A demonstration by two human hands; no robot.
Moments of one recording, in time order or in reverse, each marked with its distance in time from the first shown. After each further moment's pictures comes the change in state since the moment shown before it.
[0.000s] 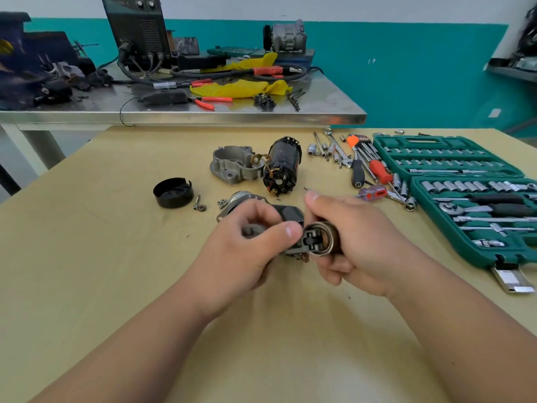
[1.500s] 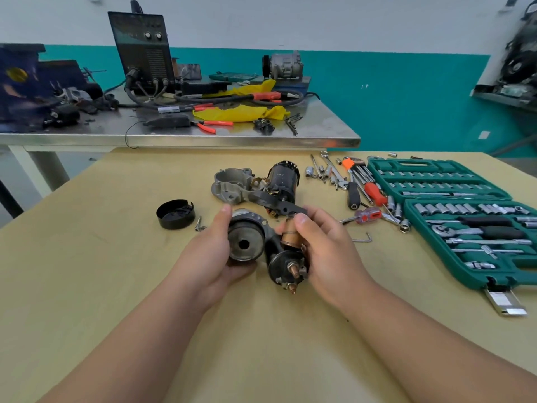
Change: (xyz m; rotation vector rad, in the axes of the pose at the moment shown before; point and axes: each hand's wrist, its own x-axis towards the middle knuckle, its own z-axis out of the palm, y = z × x) left_hand 0.043 -0.013 -0.030 -0.260 0.476 -0.331; right_hand 0.051 0.047 0.000 0.189 0.147 -0.325
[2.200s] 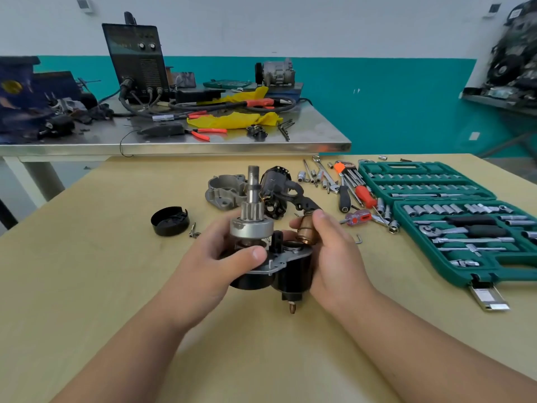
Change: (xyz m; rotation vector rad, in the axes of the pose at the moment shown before) left_hand -0.029 -0.003 -0.018 0.337 -0.517 0.554; right_hand -0.009 -0.011 -0.003 0.282 0.219 0.127
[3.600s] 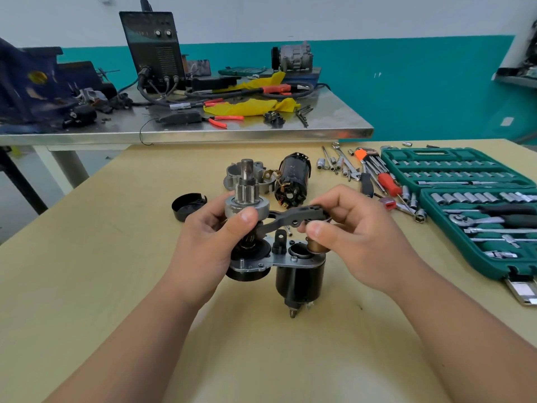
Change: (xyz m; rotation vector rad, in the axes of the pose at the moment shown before) left_hand -0.003 0.011 -0.008 0.002 0.222 0.058; right_hand -0.019 -0.035 0.000 -0.755 -0.416 -0.375
